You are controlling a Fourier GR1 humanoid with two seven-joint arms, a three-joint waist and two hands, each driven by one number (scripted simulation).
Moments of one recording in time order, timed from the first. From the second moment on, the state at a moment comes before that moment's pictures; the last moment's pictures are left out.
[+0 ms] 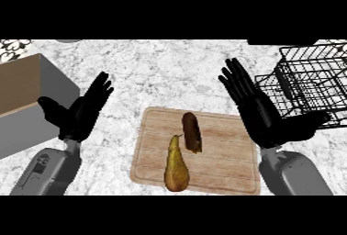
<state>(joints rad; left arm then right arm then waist) -0.29 0.30 -0.18 -1.33 0.40 0.08 0.04 -0.32 -0.21 0.30 -1.64 -0.36 -0.16 0.08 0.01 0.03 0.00</state>
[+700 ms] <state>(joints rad) -0.24 0.27 -0.26 -1.45 0.14 0.32 -0.02 -0.57 -0.25 0.20 -1.37 -0.48 0.06 0.21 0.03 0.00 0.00</state>
